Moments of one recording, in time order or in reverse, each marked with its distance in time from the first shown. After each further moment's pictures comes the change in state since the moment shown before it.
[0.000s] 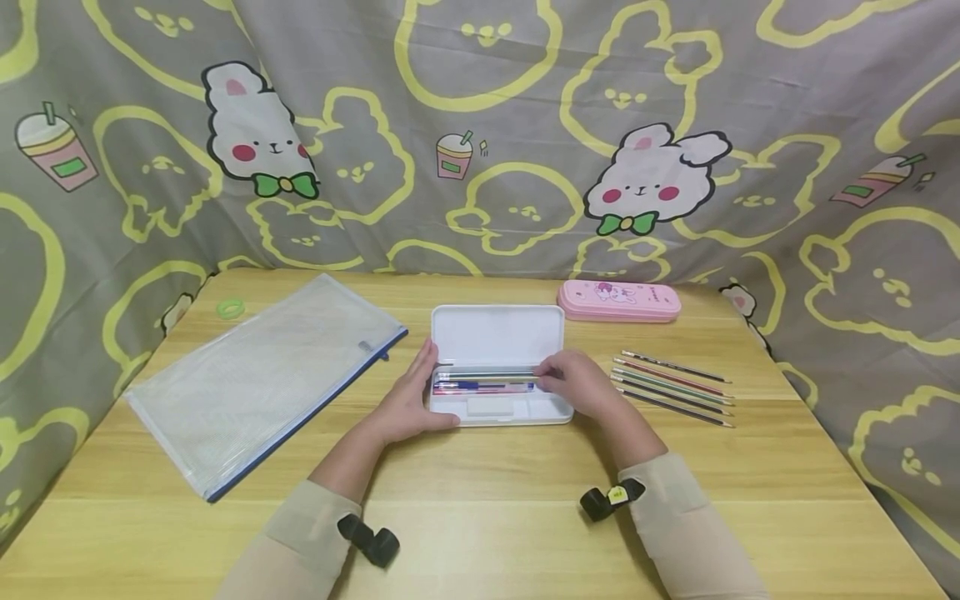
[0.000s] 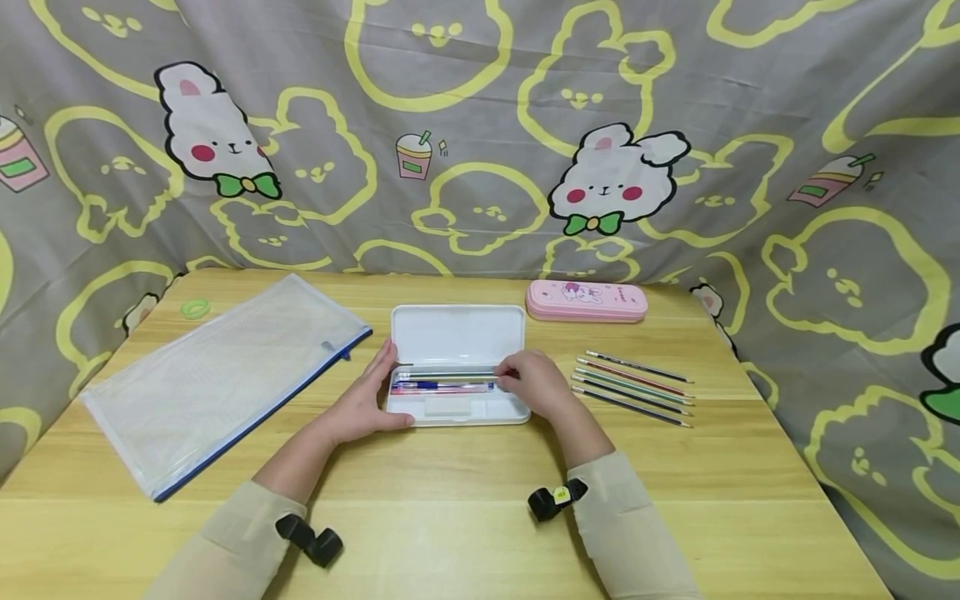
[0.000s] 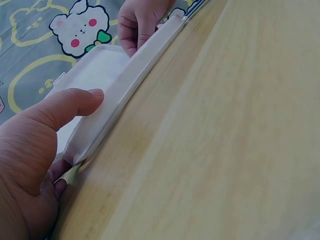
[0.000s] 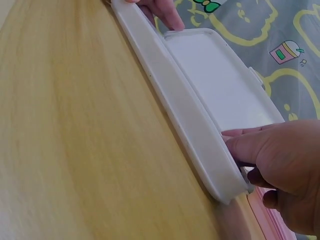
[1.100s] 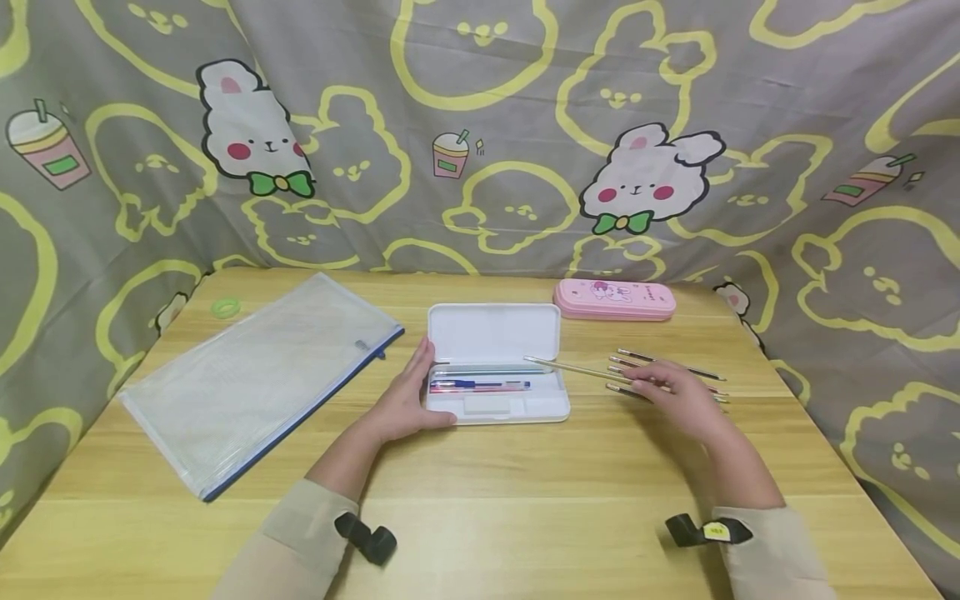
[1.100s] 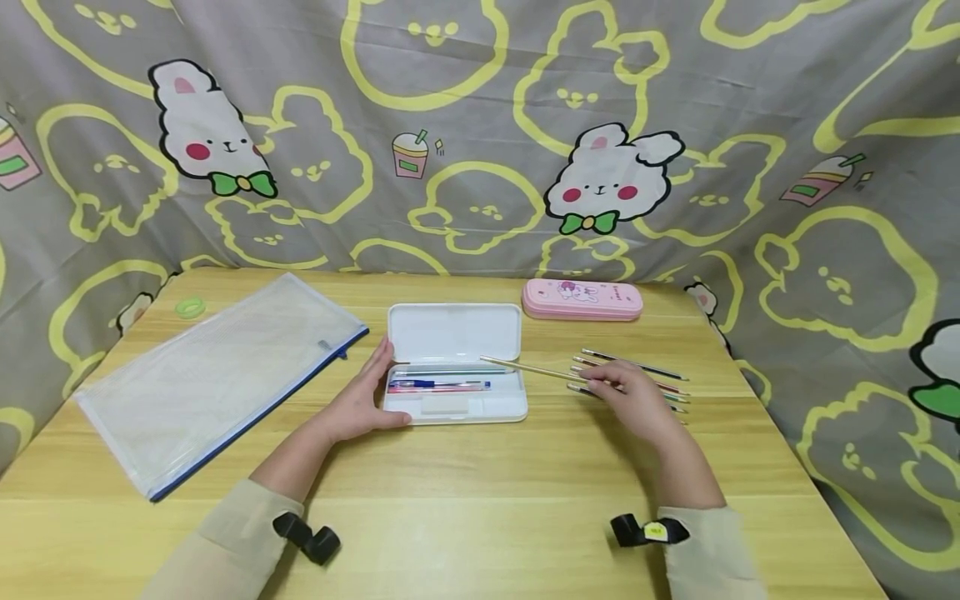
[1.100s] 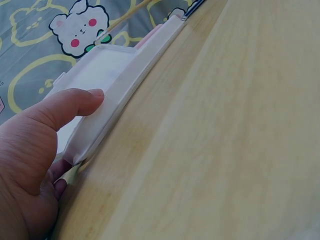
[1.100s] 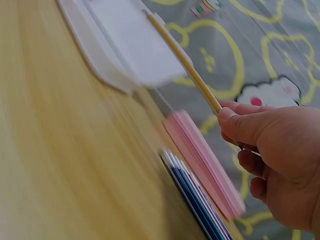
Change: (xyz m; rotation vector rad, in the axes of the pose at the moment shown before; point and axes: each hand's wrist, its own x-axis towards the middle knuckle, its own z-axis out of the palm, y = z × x) left_hand -0.001 0.002 -0.001 0.014 0.006 0.004; right_hand -0.087 0.077 -0.062 0.042 0.244 -0.006
